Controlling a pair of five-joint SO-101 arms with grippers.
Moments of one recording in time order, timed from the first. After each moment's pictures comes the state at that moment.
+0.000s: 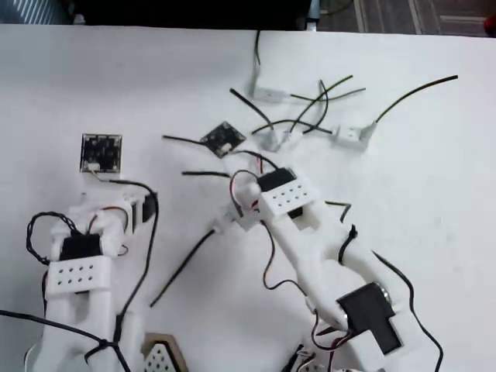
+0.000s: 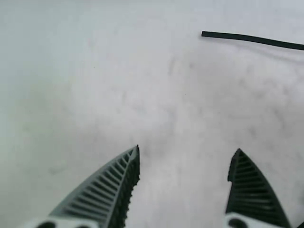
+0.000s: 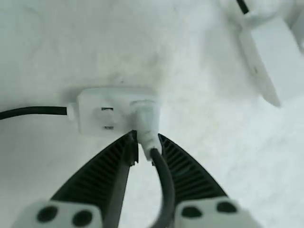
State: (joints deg) left arm -14.4 -49.9 71.5 38.1 -9.5; right arm -29.2 -4.3 32.4 55.7 15.3
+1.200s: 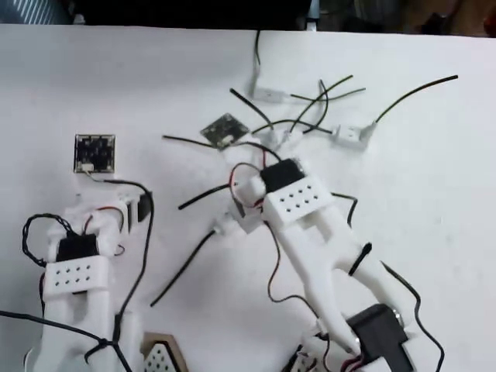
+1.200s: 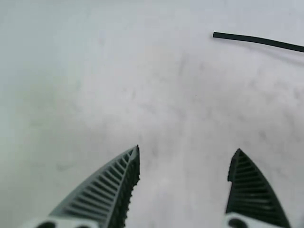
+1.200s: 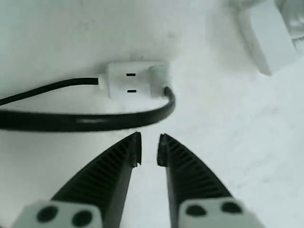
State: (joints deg) left arm -16.3 -49.9 71.5 37.9 -9.5; right arm -32.3 -13.9 25.9 72.9 13.8
